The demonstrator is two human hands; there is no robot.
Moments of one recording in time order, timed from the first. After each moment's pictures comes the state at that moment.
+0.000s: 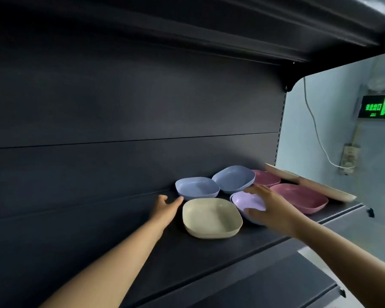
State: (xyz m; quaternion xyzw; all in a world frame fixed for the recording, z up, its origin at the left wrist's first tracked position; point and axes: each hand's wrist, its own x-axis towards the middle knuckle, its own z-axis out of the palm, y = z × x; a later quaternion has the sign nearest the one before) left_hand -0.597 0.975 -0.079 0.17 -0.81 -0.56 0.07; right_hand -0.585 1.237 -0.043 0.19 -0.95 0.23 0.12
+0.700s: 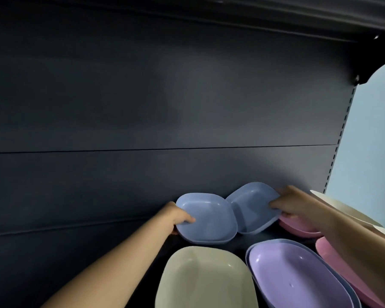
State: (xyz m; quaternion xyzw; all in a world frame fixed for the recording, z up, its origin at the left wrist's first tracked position) left_hand -0.751 0.985 -0.066 0.27 -0.82 -0.51 -0.01; right_hand -0.832 1.246 -0.025 0.05 -0.95 0.31 -0.03
